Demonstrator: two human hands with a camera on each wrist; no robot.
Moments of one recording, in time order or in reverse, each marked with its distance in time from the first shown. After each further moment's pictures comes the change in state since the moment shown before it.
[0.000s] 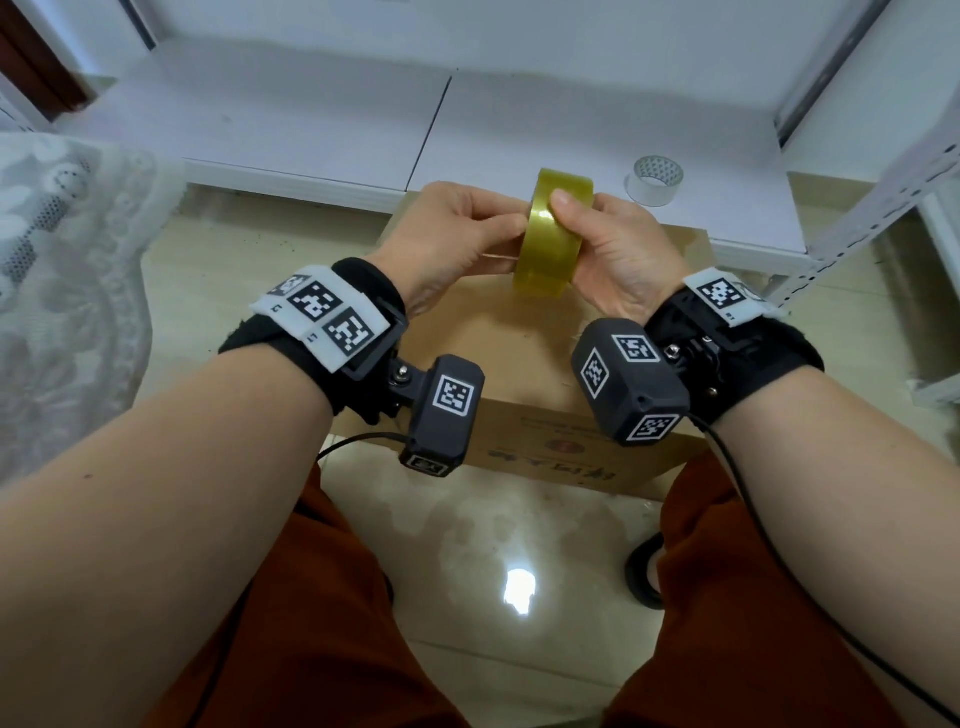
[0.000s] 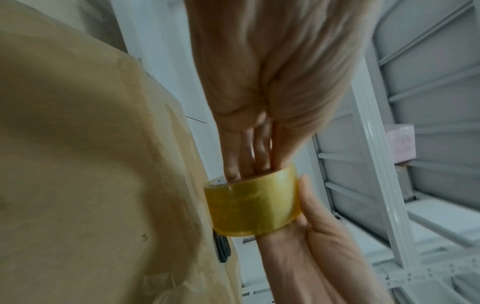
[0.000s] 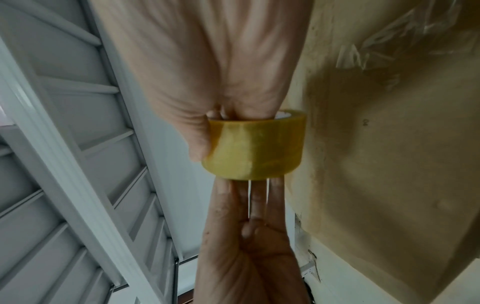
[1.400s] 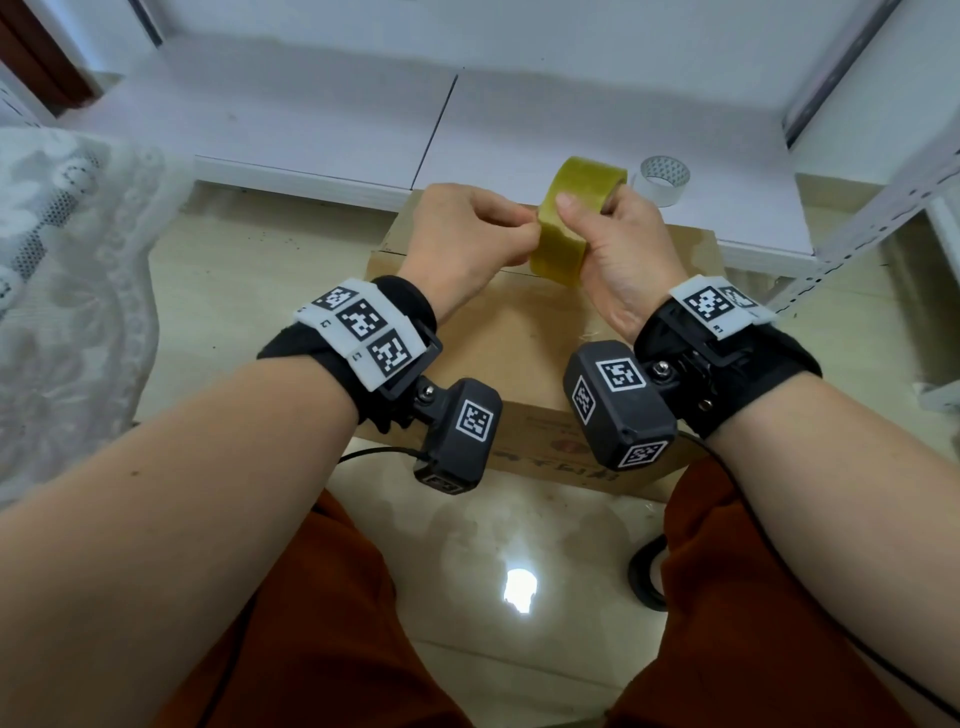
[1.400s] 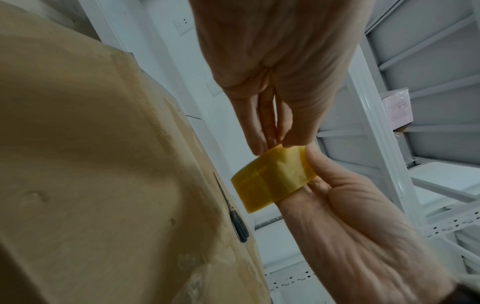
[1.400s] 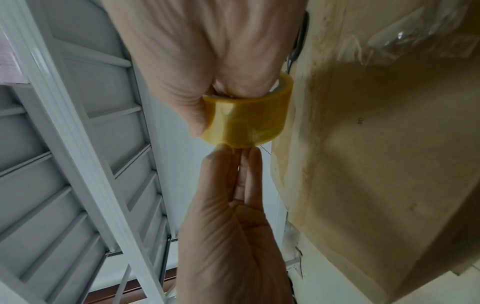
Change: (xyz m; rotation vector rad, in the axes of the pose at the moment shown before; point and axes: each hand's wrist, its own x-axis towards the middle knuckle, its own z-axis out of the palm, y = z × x) left_hand -0.001 -0.003 0.016 0.152 0.289 0.129; right_hand 0.002 0.009 0.008 -0.148 0.121 -0.155
